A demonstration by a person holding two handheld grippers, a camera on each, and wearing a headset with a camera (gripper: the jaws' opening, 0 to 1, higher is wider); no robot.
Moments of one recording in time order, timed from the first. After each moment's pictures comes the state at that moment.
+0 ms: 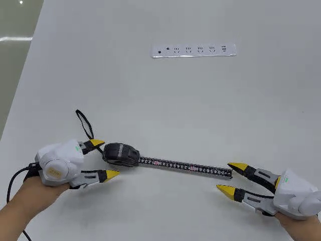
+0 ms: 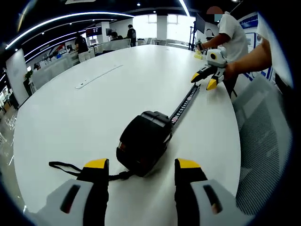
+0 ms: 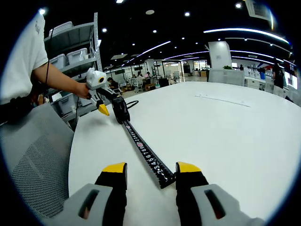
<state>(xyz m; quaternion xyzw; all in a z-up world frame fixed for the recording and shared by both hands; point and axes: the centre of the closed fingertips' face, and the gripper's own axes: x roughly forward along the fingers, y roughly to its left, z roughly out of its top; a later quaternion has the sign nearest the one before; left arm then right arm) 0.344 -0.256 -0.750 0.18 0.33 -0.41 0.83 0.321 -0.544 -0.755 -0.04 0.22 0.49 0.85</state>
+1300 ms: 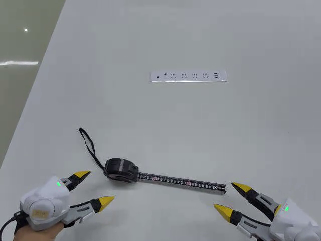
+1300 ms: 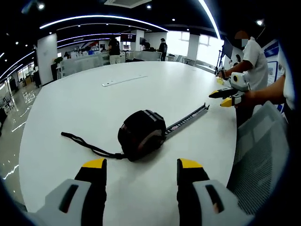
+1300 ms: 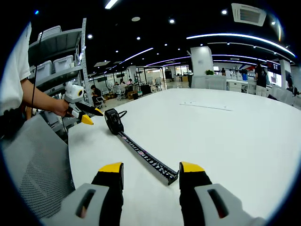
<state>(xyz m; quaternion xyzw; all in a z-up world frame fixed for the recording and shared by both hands) 0.308 -0.235 -0.731 0.08 0.31 -0.31 0.90 0.306 -0.555 -0.722 -0.02 0.20 0.41 0.89</state>
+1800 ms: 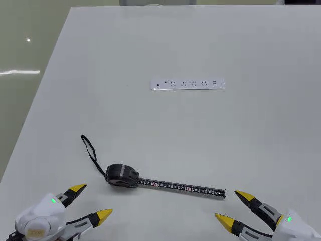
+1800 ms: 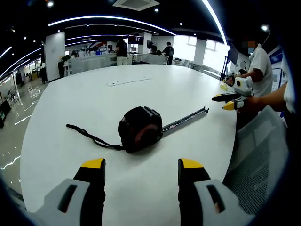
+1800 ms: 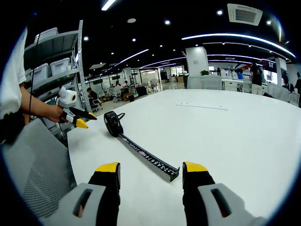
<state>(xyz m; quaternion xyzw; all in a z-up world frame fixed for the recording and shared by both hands) 0.286 -0.228 -0.728 0.05 0.30 -0.28 0.91 0.298 -0.559 -0.713 0.01 0.20 0.39 0.90</state>
